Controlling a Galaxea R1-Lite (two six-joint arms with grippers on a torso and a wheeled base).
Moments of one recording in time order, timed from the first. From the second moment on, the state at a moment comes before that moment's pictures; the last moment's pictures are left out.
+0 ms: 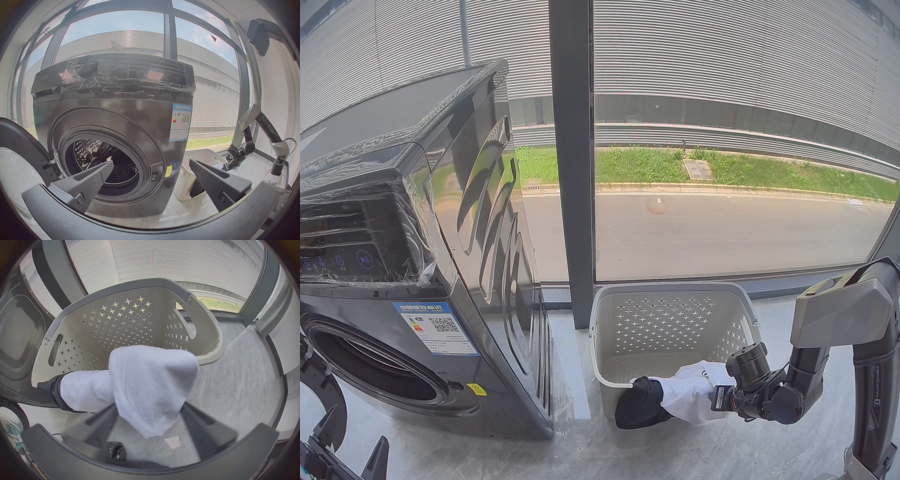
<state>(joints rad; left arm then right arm) 0.00 0.02 -0.02 -0.03 -0.14 -0.05 0.43 2.36 -0.47 -0.90 -0.26 0.55</state>
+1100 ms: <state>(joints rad) 0.00 0.02 -0.02 -0.03 -0.15 -0.05 0.52 1.64 -0.35 -0.90 -0.05 0.42</state>
